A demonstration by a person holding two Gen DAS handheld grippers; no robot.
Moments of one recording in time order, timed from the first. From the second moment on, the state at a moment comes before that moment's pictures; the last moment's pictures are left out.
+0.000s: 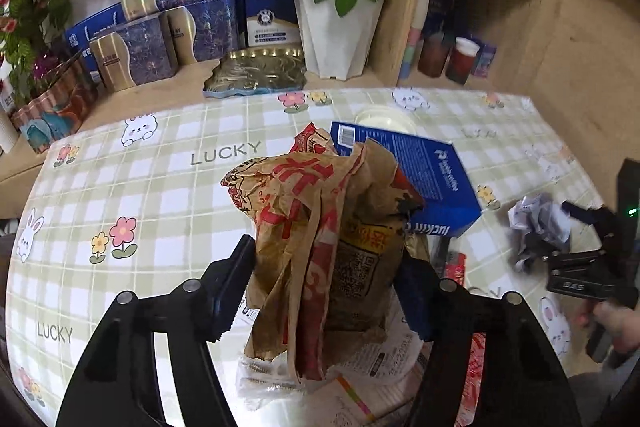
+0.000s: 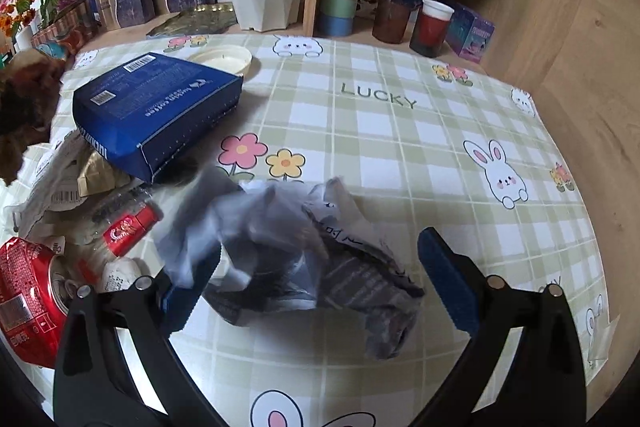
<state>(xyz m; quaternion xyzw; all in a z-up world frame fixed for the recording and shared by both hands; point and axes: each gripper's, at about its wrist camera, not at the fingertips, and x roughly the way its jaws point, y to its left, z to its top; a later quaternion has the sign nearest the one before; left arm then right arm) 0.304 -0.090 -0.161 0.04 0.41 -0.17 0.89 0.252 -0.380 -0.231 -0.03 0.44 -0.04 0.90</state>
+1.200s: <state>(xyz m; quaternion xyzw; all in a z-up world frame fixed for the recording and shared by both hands) 0.133 -0.039 -0.076 0.03 0.33 -0.20 0.92 0.119 -0.322 -0.121 0.03 0.36 0.03 0.93</state>
